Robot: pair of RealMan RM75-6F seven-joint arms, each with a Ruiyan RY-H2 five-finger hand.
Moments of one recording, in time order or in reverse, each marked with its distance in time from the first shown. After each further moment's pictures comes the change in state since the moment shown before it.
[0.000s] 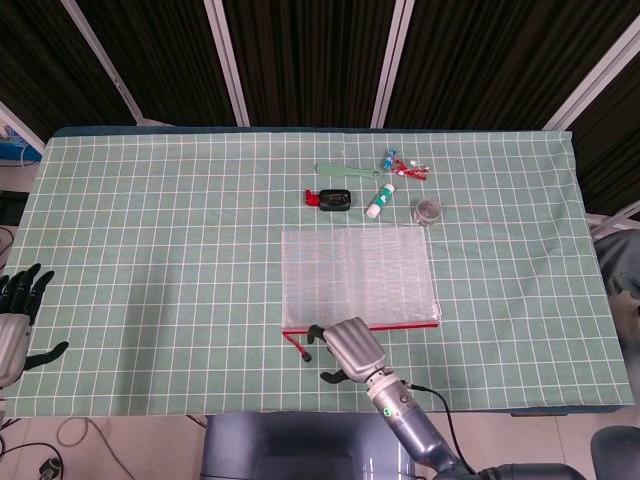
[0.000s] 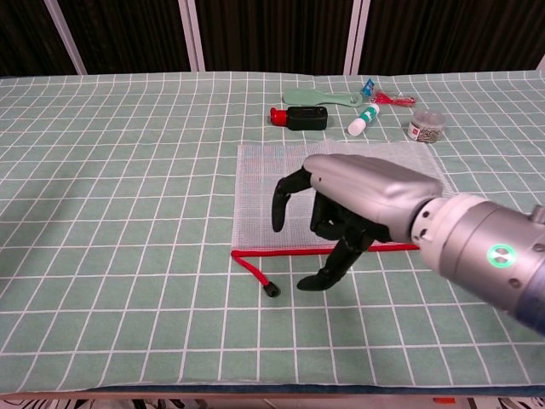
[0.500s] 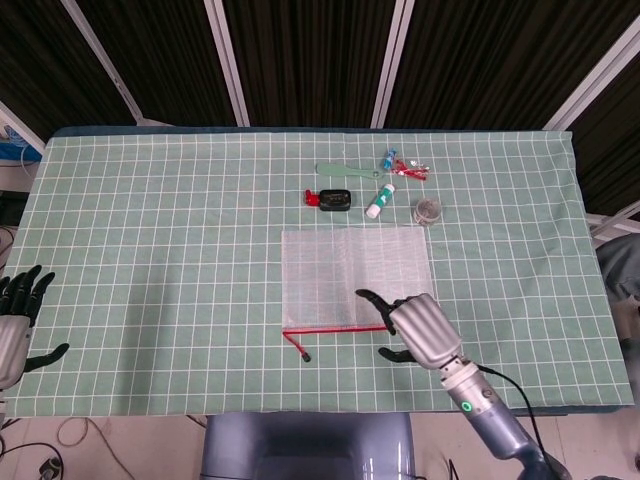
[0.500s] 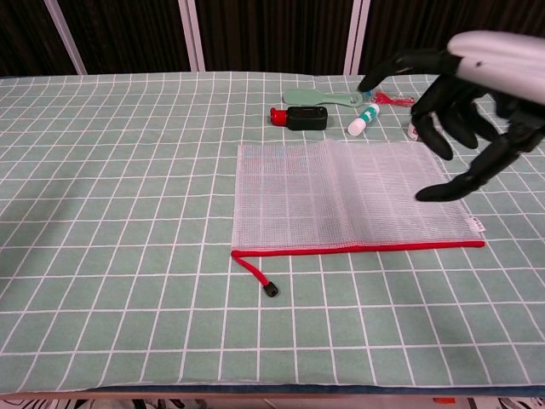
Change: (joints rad) left arm 0.006 0.002 0.005 -0.010 0.007 0.009 0.008; right arm -0.103 0.404 -0.006 -0.096 -0.394 0.017 0.301
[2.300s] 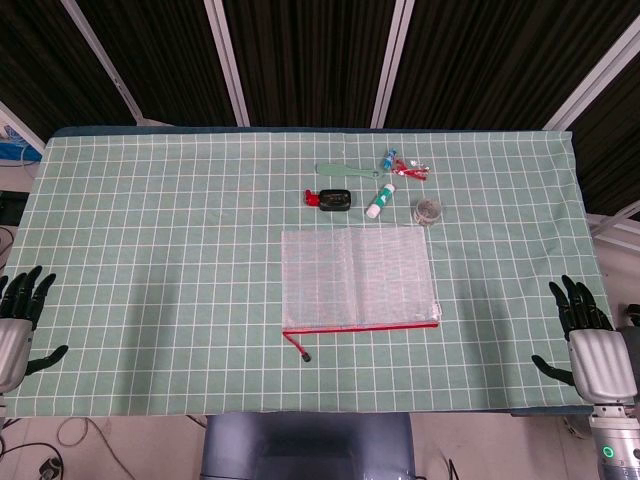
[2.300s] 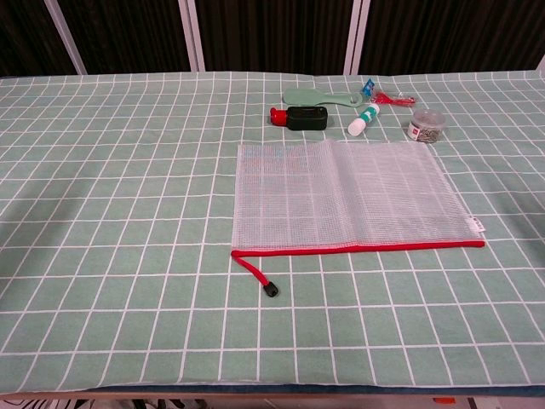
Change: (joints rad) left arm 0.011 -0.008 0.010 0.012 0.035 0.032 0.039; right arm -0.388 0.201 -0.093 0.338 -0.023 0.420 0.287
